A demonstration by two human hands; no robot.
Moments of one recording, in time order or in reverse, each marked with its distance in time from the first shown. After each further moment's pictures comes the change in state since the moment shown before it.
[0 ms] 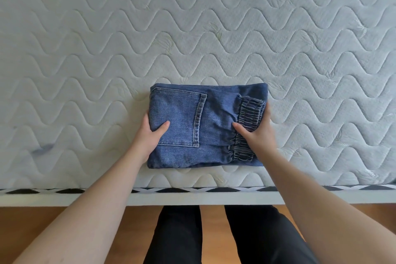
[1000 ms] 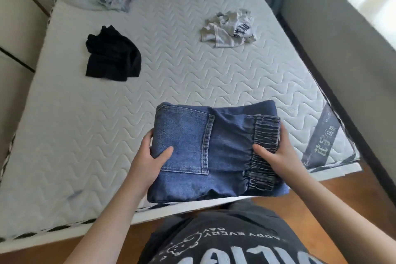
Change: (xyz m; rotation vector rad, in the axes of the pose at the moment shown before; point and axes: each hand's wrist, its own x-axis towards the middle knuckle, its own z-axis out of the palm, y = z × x) left_hand -0.328 0.229 0.069 0.140 -0.052 0.426; right_hand -0.215 -0.085 -0.325 0.284 0.129 -0.262
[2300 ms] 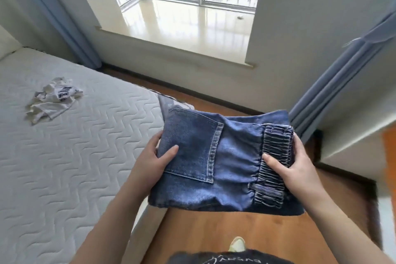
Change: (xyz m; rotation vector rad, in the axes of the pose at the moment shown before) left_hand -0.261 0.086 0.291 0.240 -0.958 0.372; right_hand -0.471 0.090 -0.213 0.166 0.985 0.217
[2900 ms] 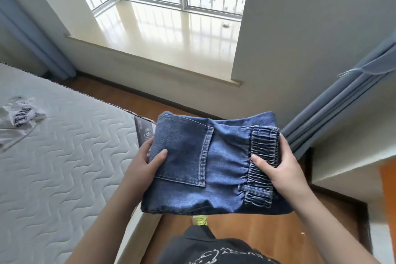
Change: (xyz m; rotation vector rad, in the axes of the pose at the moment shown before) left_hand 0.191 0.040 0.052 -0.097 -0.025 -0.058; right_hand 0.200 -0.003 -0.012 -0.057 0.001 0.077
